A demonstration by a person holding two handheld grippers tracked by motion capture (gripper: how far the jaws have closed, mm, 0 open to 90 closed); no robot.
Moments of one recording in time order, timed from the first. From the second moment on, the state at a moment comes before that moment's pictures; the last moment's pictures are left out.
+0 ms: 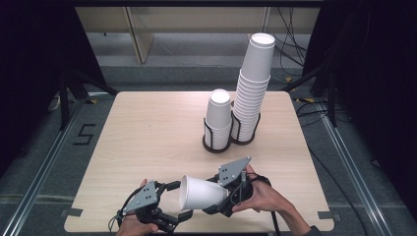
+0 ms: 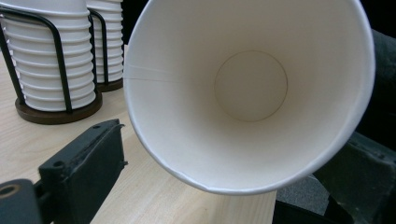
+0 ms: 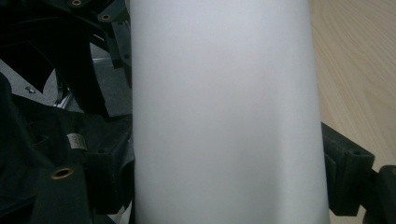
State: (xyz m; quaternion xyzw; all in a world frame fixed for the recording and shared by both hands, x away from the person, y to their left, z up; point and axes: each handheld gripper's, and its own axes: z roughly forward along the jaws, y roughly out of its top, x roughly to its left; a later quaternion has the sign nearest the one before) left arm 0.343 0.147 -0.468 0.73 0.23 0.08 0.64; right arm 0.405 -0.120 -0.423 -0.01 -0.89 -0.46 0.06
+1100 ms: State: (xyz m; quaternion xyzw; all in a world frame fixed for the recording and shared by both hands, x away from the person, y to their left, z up) left arm 0.337 0.143 -0.465 0.72 0.18 0.08 0.67; right arm 0.400 -0.106 -0.439 0.02 -0.89 -0.45 0.08
